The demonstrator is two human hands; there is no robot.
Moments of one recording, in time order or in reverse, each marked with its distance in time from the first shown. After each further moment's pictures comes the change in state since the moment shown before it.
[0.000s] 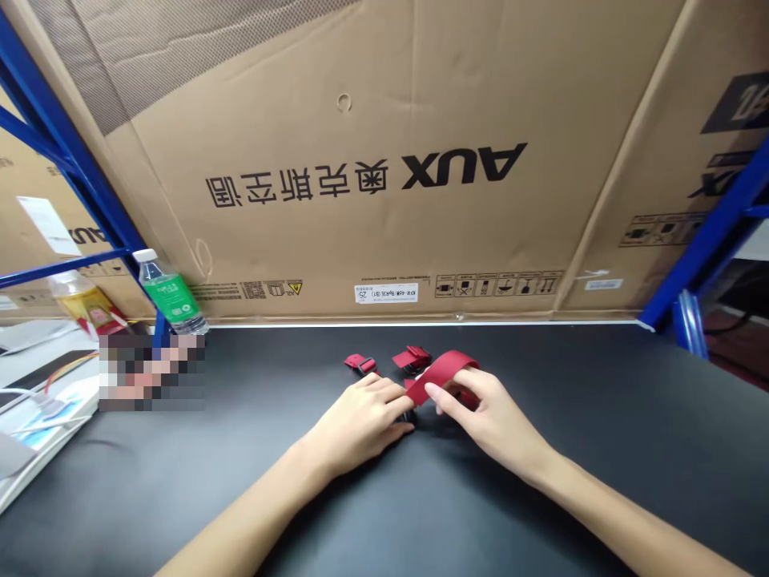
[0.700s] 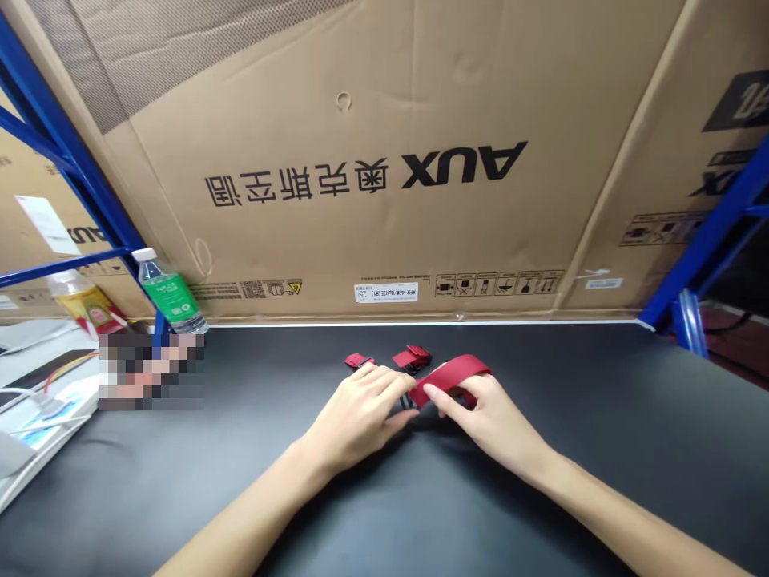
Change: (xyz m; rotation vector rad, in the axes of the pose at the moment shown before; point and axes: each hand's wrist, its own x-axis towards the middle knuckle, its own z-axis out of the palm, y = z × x) left_hand -0.001 0.004 -0.004 -0.075 0.207 -0.068; right_hand -0.001 0.000 0.001 -0.015 0.007 0.035
